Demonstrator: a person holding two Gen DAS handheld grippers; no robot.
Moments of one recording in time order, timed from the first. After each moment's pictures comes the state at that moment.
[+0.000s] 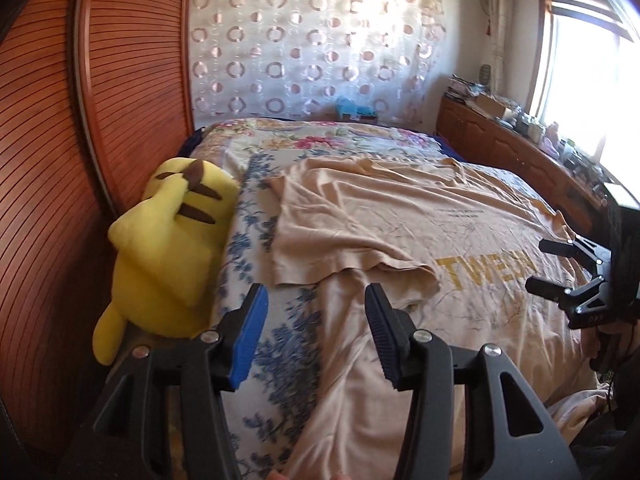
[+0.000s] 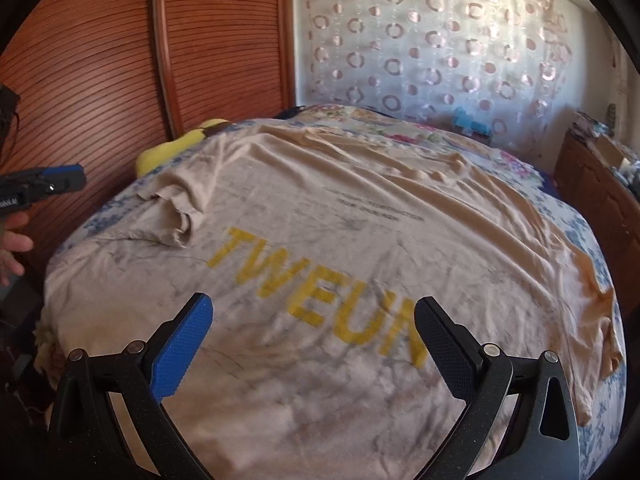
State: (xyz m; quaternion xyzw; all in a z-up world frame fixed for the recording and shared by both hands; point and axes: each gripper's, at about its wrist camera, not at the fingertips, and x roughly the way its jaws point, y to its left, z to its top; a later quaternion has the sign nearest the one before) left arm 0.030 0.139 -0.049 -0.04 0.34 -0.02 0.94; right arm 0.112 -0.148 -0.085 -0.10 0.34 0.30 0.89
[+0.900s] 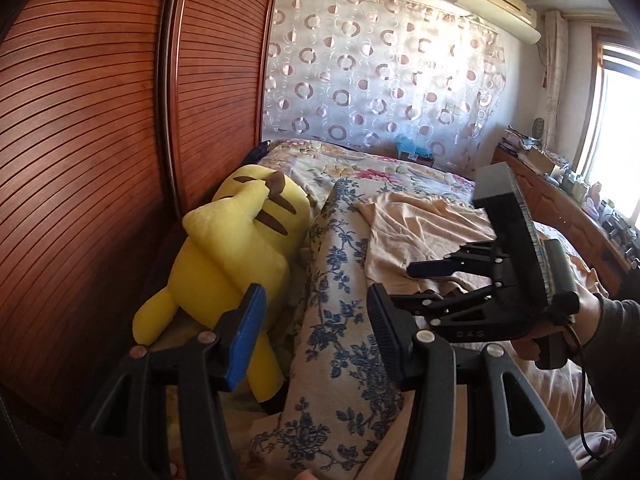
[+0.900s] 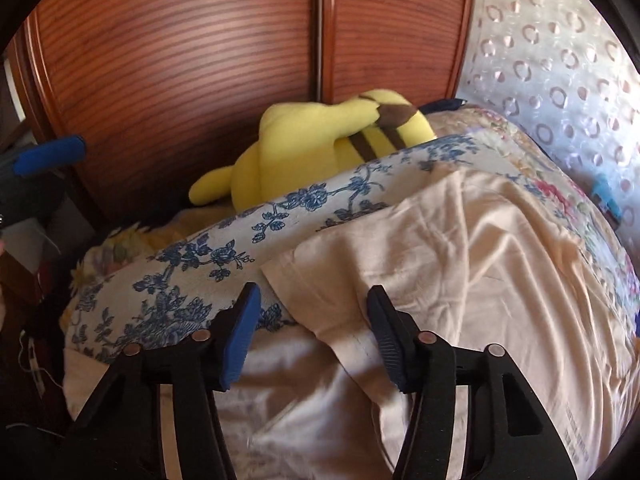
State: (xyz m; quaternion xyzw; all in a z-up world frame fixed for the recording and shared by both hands) left arm 0.003 0.198 -0.053 -0.10 0.29 0.08 0.95; right arm 0.161 0.098 -0.109 -0.25 0.36 0.49 0.75
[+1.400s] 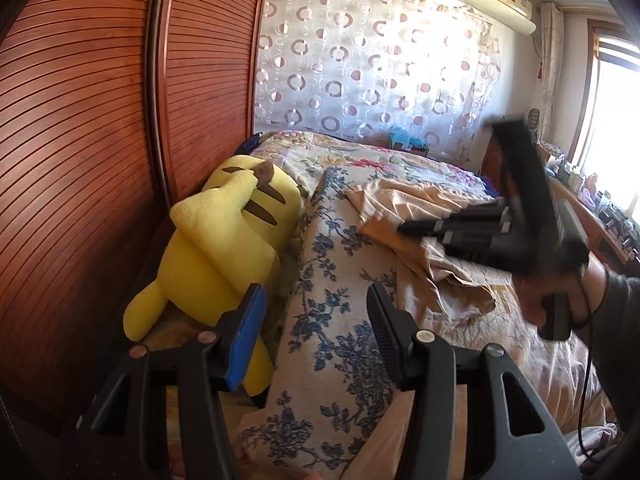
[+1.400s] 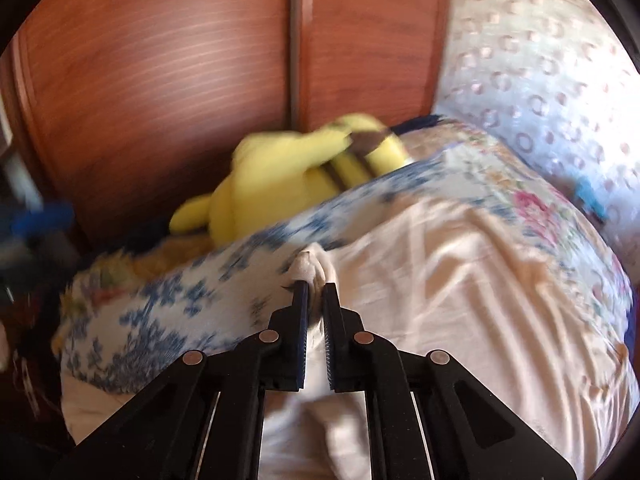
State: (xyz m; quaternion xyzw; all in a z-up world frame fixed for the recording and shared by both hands) left arm 0.011 0.184 -0.064 -0.10 0.31 0.07 0.94; right arm 0.189 0.074 -0.079 -0.20 0.33 0.46 0.80
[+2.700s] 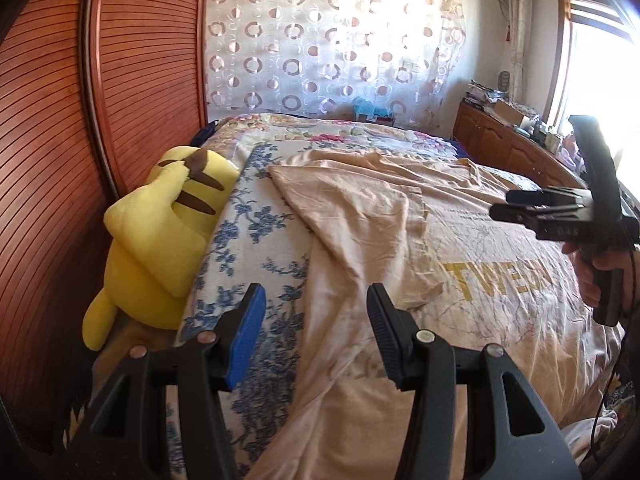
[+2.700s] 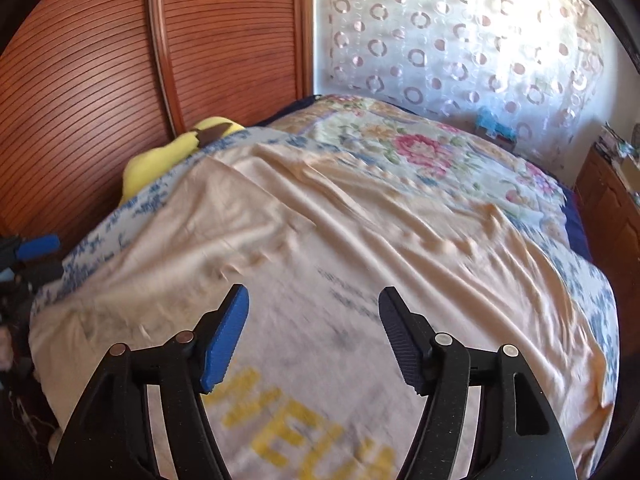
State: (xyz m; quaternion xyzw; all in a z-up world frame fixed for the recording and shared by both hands) left arm 0.054 0.110 -0.074 -0.06 0.35 0.01 0.94; right arm 0.212 -0.119 -0.067 -0.14 0.37 0.32 0.86
